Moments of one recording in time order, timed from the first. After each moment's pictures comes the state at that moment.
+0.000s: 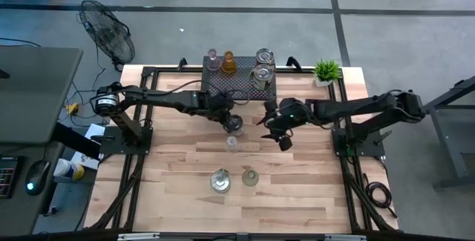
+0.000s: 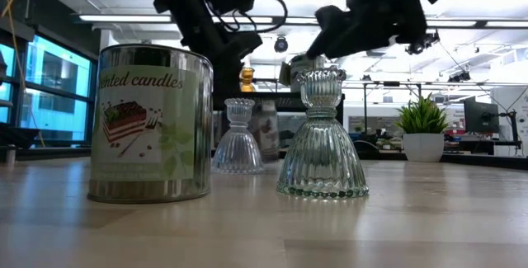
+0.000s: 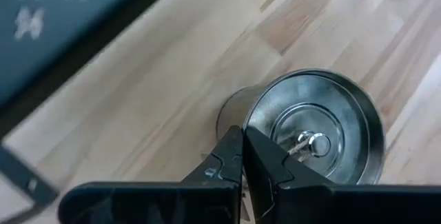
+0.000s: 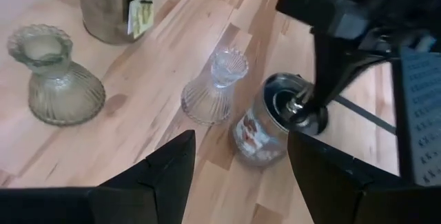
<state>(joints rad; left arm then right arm) 0.16 1.64 1.15 -0.47 -0.14 -0.56 -0.05 1.33 0.85 -0.16 -0.13 -0.52</state>
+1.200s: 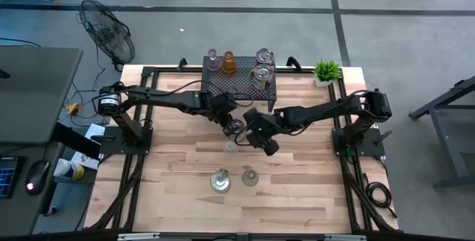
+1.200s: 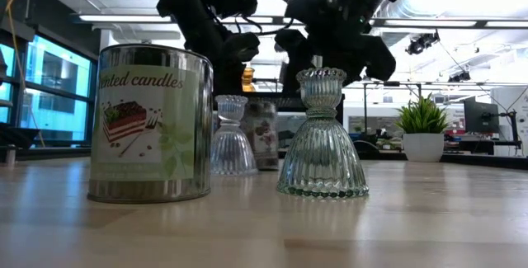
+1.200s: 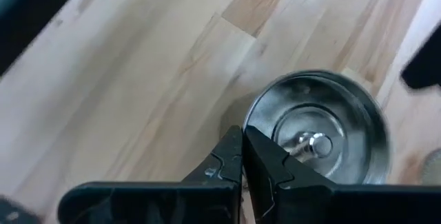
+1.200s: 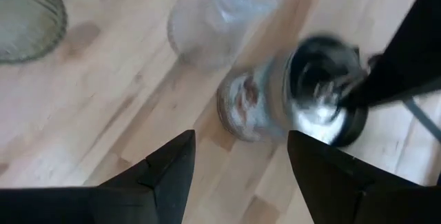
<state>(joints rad) 0.16 1.67 1.16 -0.47 -0.04 -0.42 0.03 1.69 1.15 -0.41 0.06 -0.66</state>
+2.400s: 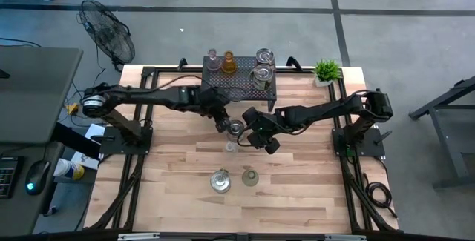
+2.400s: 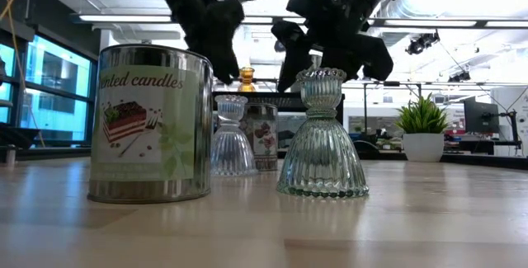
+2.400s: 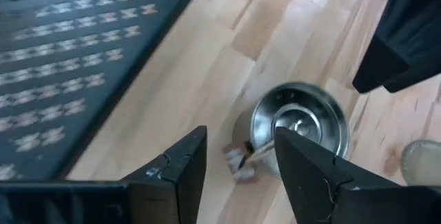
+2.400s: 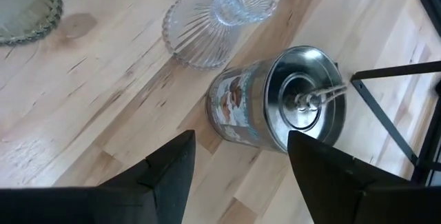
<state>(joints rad) 0.16 1.50 1.17 -0.56 -0.11 -0.34 0.03 1.68 1.15 -0.39 0.07 -0.77</state>
